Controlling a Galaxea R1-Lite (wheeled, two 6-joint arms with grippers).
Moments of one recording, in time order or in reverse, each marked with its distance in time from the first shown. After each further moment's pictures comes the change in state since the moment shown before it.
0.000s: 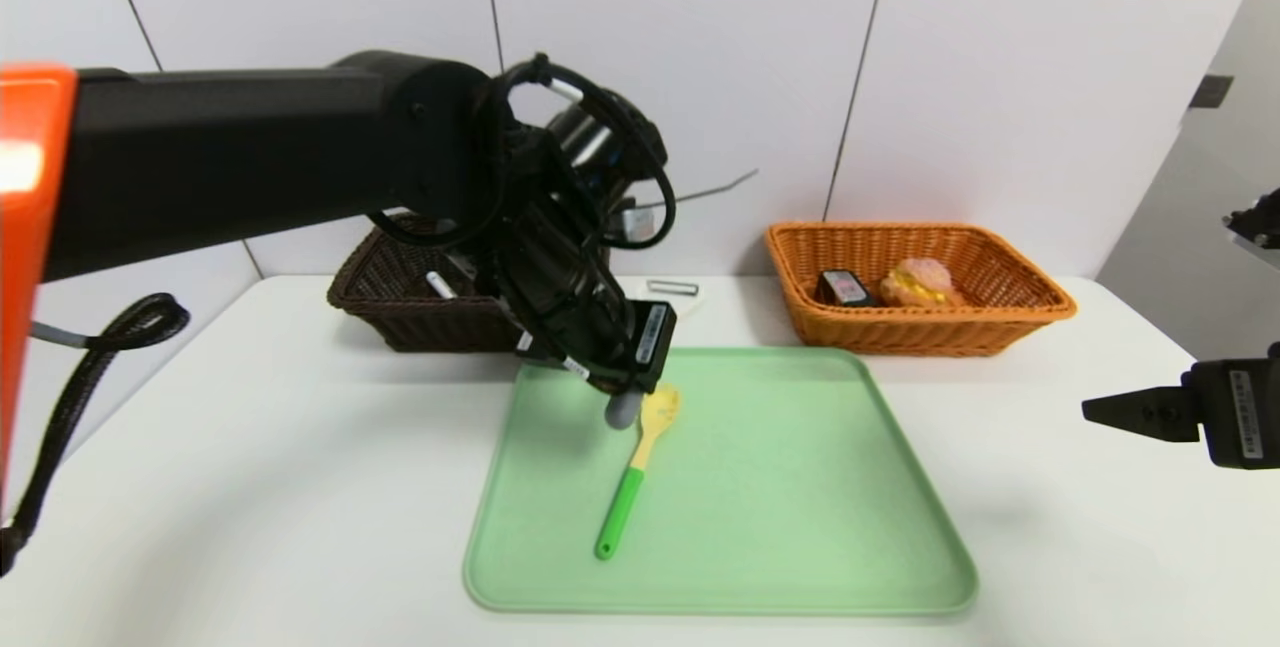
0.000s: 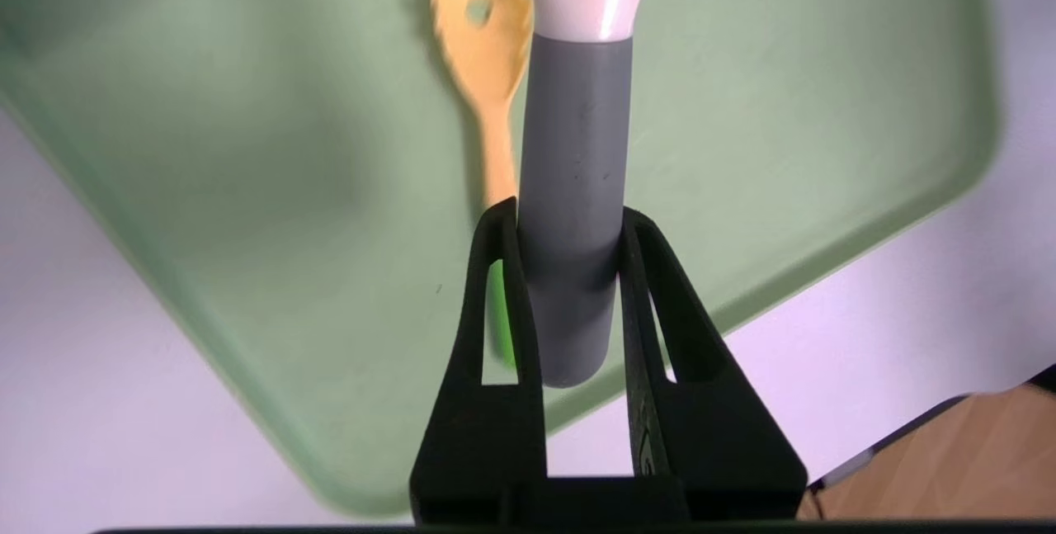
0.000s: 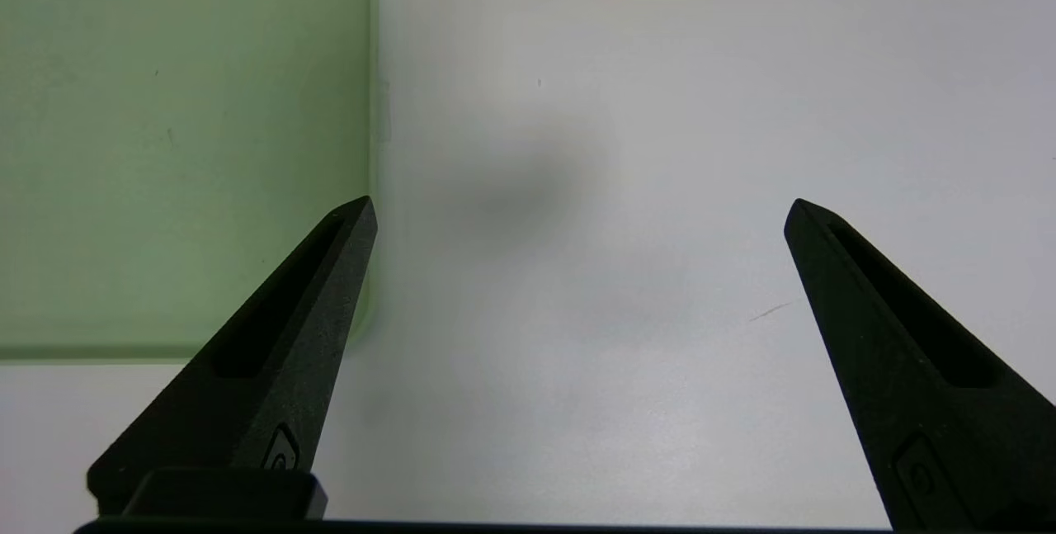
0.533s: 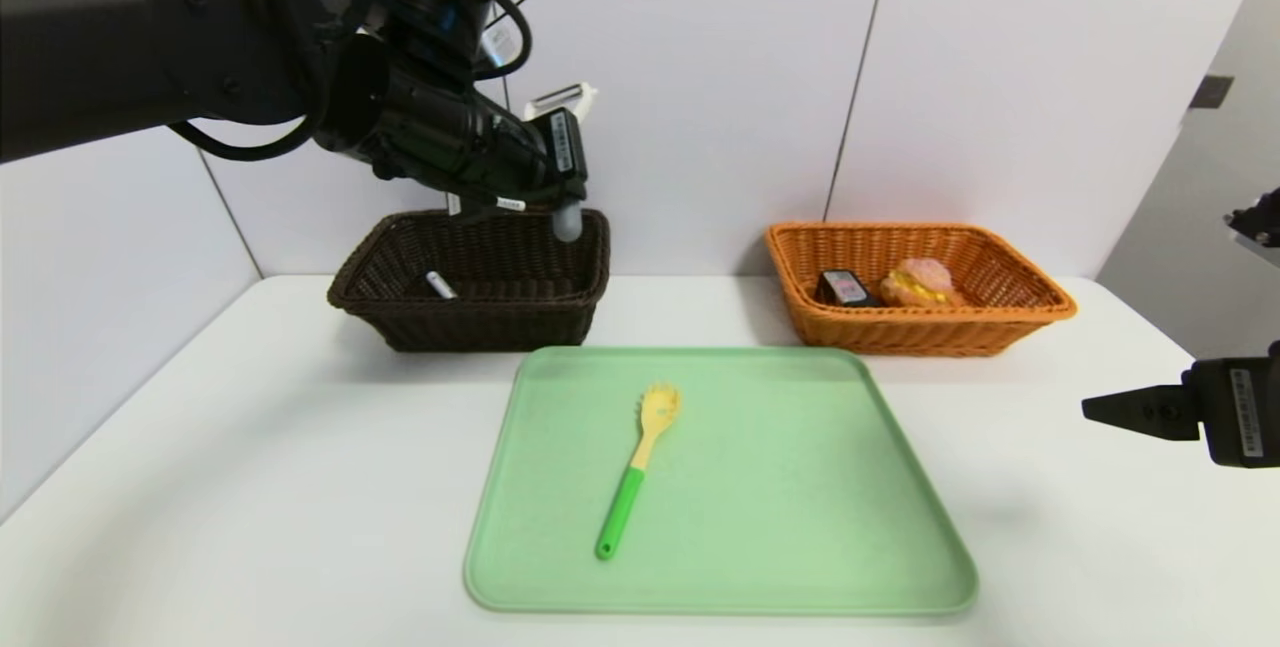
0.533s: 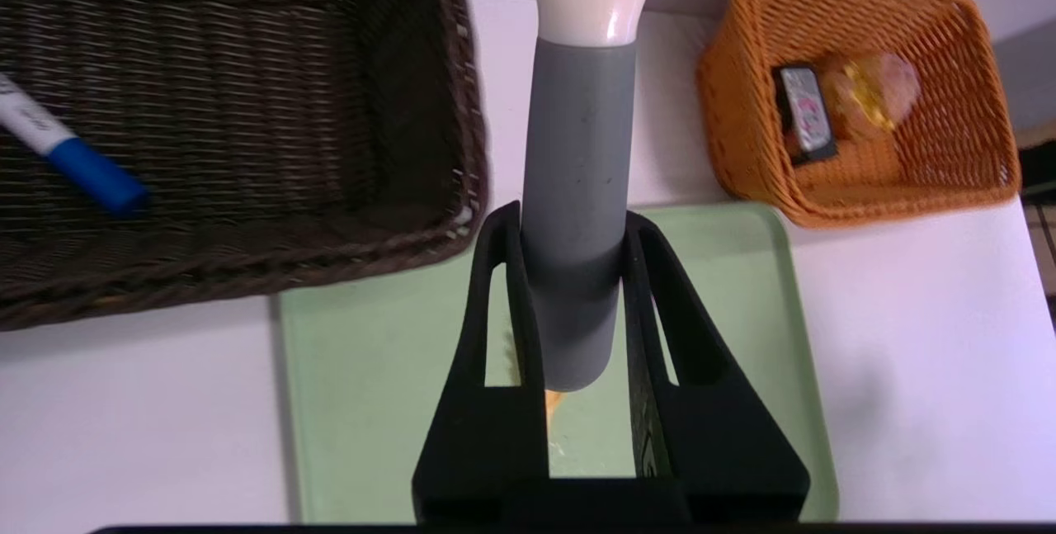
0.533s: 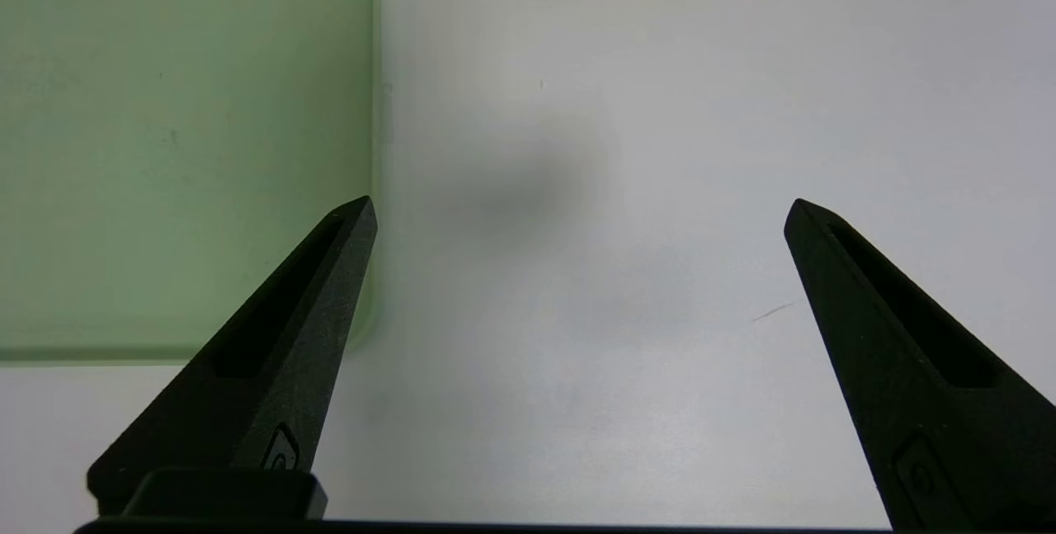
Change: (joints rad) left arm 0.185 -0.107 0.000 -0.322 0.120 -0.178; right arm 0.000 0.002 -0.002 0.000 0.002 0.003
